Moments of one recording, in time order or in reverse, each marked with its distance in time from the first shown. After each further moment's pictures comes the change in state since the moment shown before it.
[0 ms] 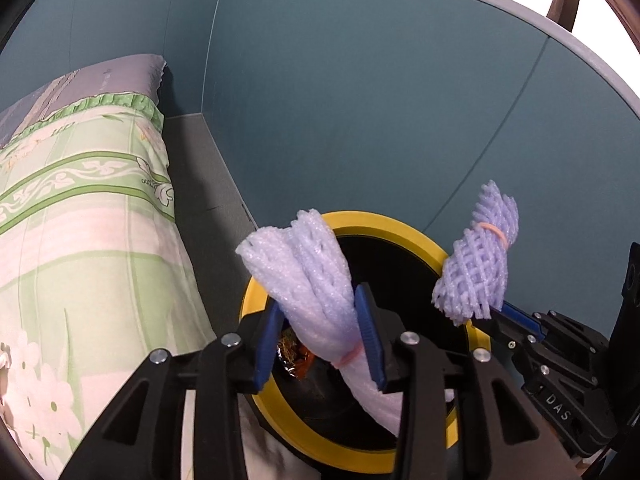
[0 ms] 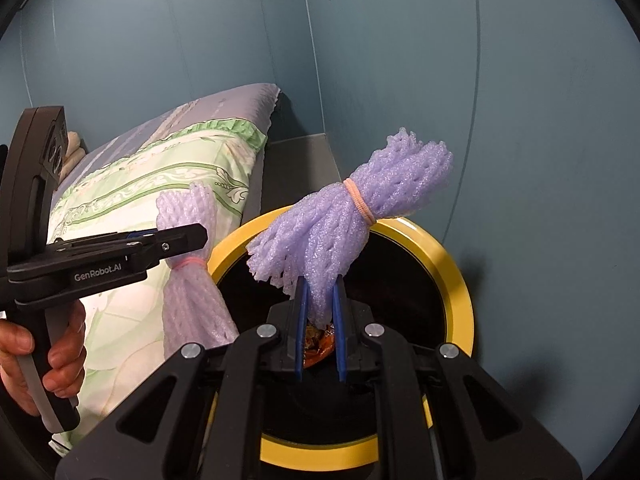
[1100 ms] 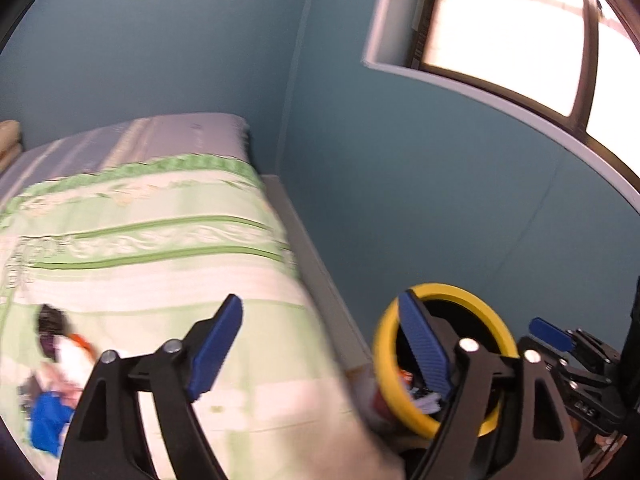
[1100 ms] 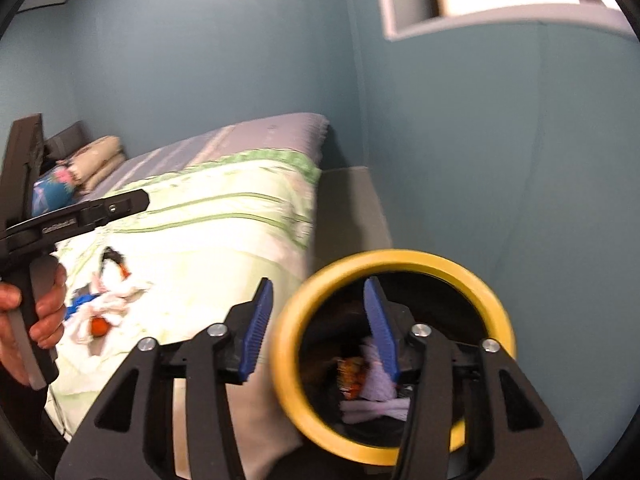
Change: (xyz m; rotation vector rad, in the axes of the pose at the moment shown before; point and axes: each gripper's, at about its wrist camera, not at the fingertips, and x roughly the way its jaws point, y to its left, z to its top) left arm -0.163 0.087 0.003 -0.065 -0.254 0.236; right arm -0.060 0.077 0.018 -0.099 -0.113 0.138
